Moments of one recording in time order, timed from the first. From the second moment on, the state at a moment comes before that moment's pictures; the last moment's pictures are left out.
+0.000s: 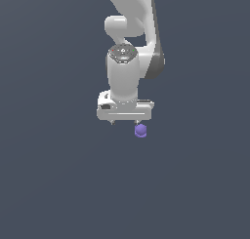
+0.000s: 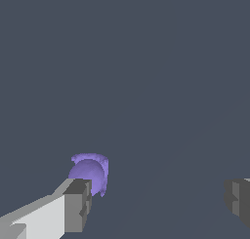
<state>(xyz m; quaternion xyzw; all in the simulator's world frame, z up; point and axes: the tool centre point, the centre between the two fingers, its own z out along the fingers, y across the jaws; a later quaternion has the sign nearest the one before) 0.005 -0.001 0.176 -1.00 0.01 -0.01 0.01</state>
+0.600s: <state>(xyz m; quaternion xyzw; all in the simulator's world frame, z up) 0.001 0.006 0.166 -1.00 -0.02 -0.01 0.01</state>
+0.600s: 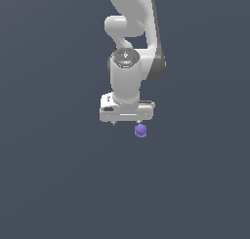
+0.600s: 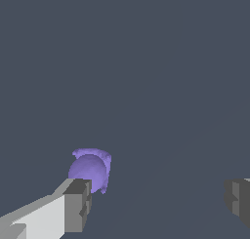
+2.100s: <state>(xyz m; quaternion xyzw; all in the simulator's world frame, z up) -0.049 0.090 0.090 -1.00 0.04 0.00 0.00</state>
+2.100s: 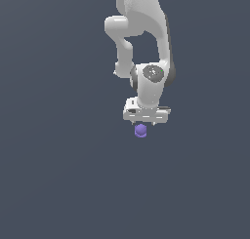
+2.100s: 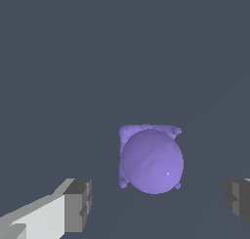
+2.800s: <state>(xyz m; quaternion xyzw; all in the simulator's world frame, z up) -0.051 0.090 0.049 -1.00 0.05 0.00 0.00</state>
